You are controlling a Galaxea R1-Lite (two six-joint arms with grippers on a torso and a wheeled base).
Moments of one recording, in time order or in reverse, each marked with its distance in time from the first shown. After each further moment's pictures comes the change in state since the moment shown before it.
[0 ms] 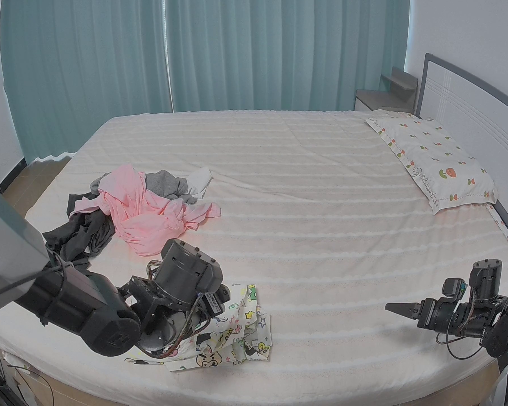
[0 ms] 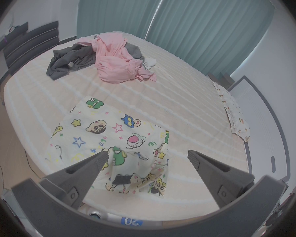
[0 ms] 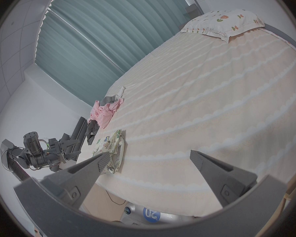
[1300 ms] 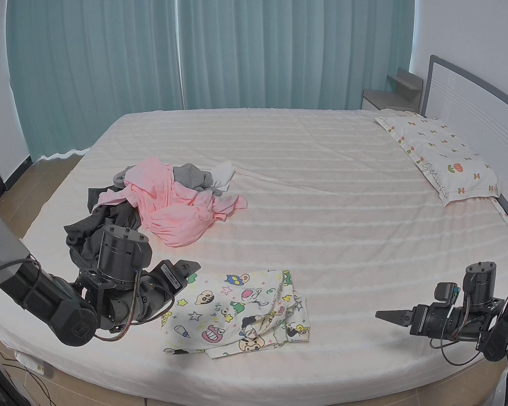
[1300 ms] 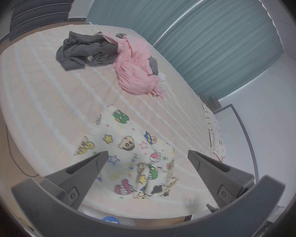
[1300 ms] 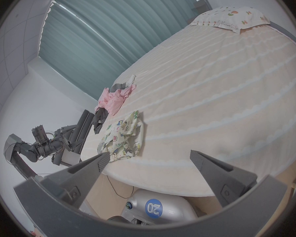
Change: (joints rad) left arm 0.249 -0.024 0.188 -0.387 -0.267 -0.017; right arm 0.103 -0.001 0.000 0.007 -0.023 0.008
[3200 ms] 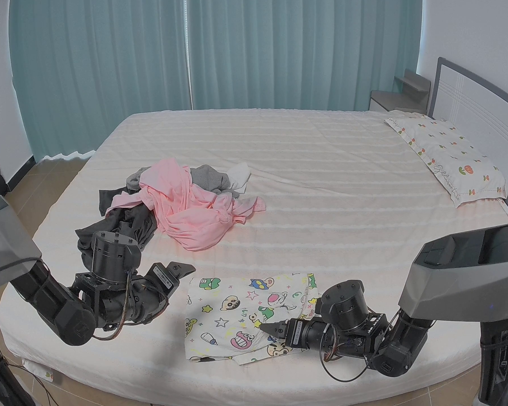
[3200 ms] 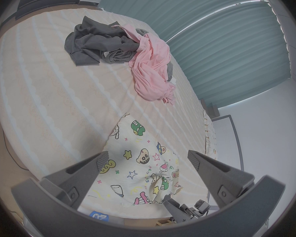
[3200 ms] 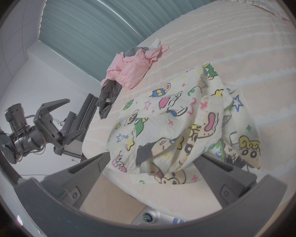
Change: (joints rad) left arm 0.077 0.065 0.053 -0.124 -0.147 -0.085; right arm 0.538 0.393 -0.600 0.215 -0.342 0.282
